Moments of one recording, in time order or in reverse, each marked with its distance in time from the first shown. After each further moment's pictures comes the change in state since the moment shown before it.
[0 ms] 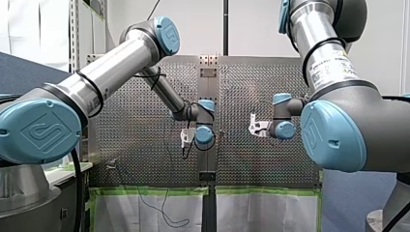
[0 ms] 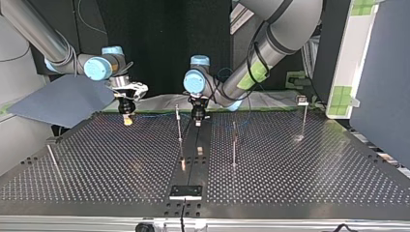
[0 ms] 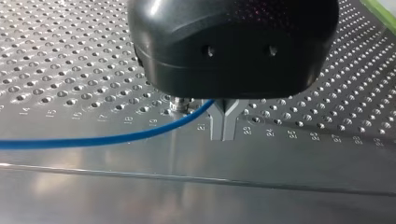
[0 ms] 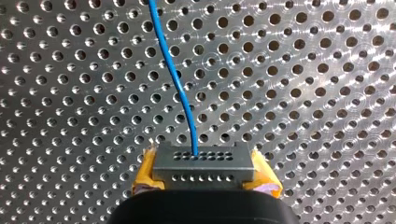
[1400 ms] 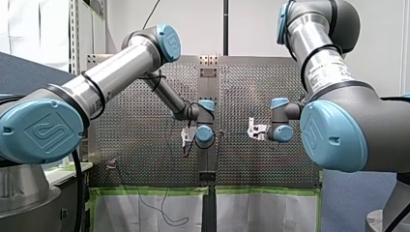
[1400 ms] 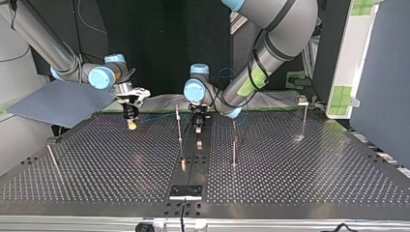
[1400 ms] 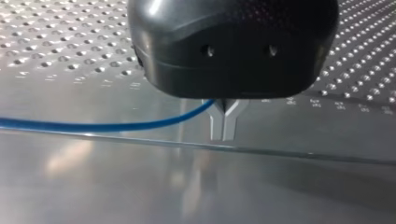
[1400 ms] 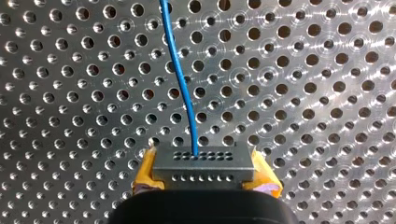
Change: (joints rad) left arm 0.023 -0.050 0.104 -0.041 0.010 -0.007; right arm 0.003 0.088 -0.111 0.040 -0.034 0.001
